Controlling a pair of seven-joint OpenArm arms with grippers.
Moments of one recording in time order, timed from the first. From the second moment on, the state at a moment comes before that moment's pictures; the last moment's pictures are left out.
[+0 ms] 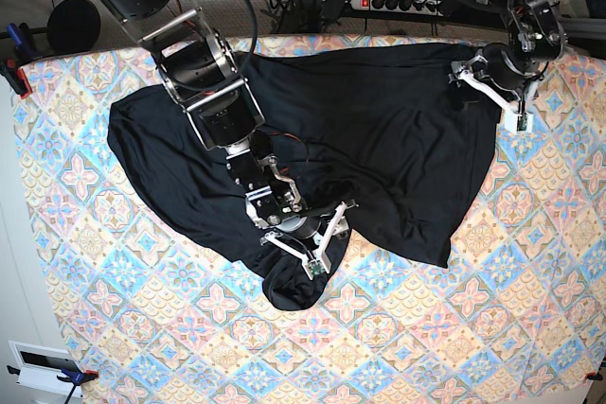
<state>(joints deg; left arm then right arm) 20.8 -7.0 -32.8 107.8 -29.7 -21.7 65.1 33.0 -7.5 -24.6 37.5 11.6 8.2 -25.2</state>
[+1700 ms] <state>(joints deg) 21.2 -6.3 -32.9 107.8 -29.8 -21.7 65.0 45.1 -7.5 -18.9 40.9 11.8 -1.5 -10.7</state>
